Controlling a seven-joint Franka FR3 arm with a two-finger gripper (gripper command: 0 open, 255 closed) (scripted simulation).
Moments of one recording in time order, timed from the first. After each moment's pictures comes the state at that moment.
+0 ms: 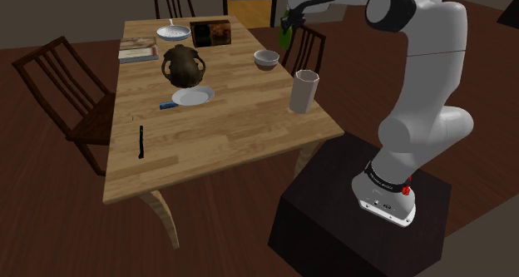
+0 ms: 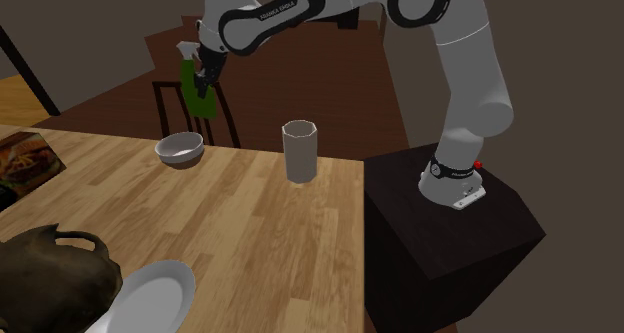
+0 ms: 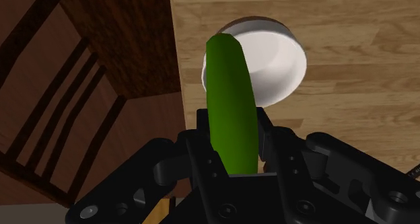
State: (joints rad) arm -0.60 0.53 0.10 -1.42 -0.07 2.41 0.02
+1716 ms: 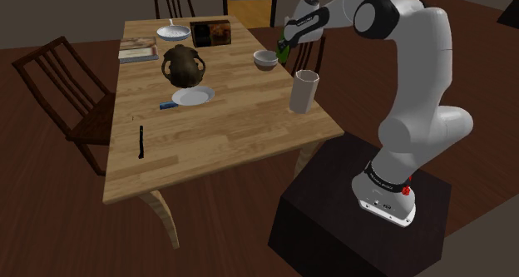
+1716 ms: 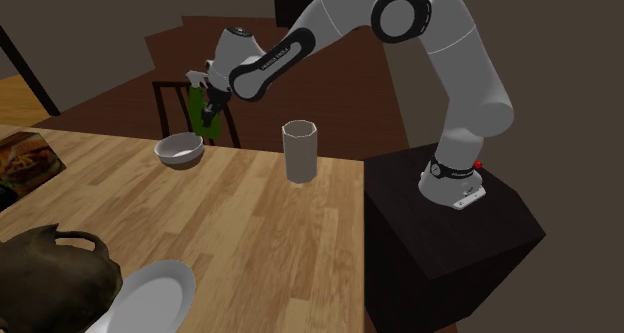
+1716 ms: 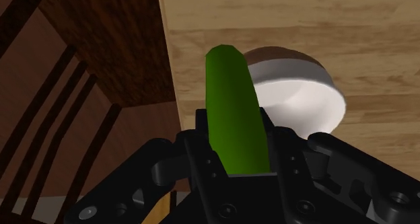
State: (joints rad) arm -0.58 0.67 0.08 -1.52 -0.09 2.71 0.04
